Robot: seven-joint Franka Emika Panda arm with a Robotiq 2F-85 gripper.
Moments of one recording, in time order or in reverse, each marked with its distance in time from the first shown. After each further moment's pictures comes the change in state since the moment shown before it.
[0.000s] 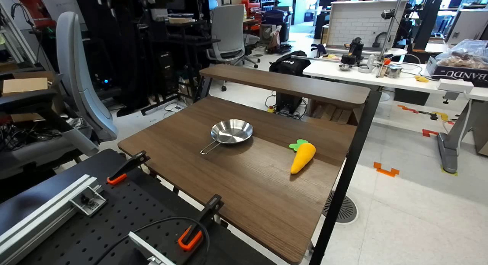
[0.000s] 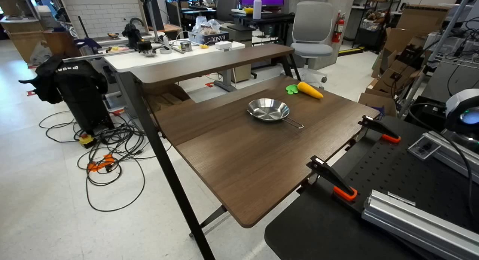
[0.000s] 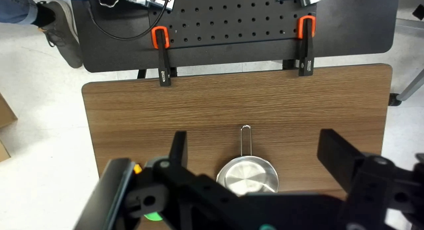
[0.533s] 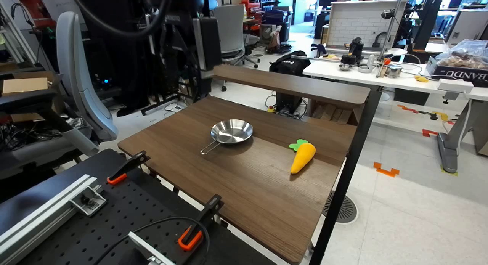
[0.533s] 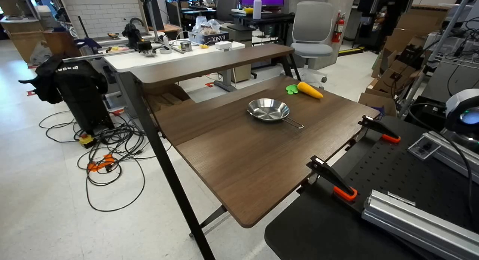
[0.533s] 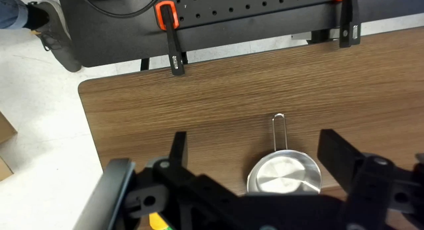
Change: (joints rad) arm -0.035 0.222 -0.067 -0.027 -0.010 0.262 0.000
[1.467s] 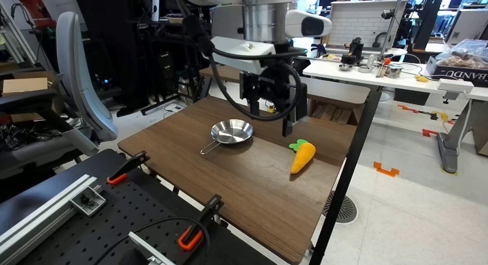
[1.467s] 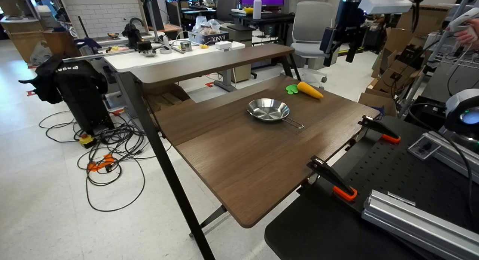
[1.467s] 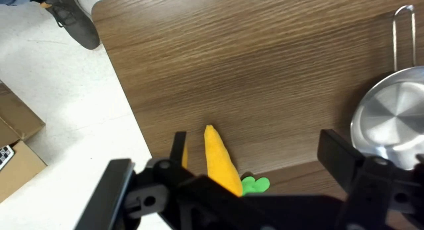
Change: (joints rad) arm -0.058 0.532 -0.081 0.295 0.001 0.291 -0.001
